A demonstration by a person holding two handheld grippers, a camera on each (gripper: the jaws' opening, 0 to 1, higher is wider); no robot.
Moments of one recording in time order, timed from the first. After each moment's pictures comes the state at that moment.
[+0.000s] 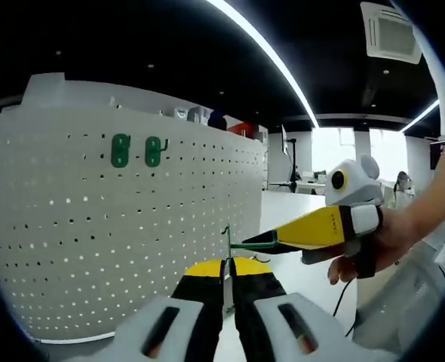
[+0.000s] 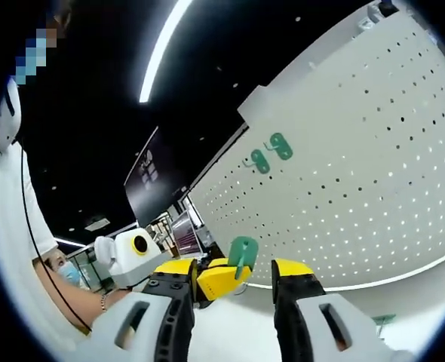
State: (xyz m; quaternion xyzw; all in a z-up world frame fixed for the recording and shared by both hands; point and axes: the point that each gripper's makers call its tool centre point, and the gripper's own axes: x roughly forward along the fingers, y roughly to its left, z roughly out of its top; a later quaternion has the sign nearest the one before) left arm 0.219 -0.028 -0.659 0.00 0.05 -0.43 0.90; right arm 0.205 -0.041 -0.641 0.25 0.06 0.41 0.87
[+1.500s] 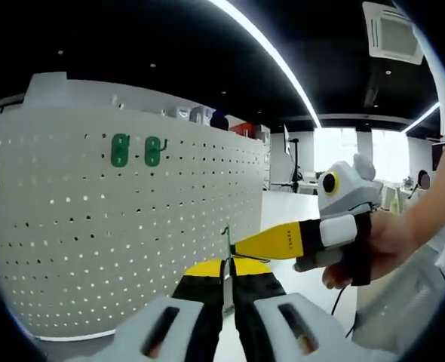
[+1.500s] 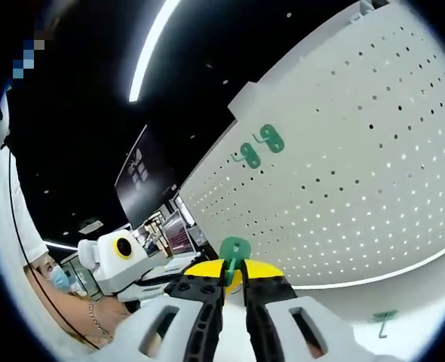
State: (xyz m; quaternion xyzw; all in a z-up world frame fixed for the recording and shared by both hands) left arm 0.217 -0.029 -0.659 0.00 0.05 -0.42 0.91; right arm 0.217 -0.035 -0.648 0.26 0.08 0.39 0.88
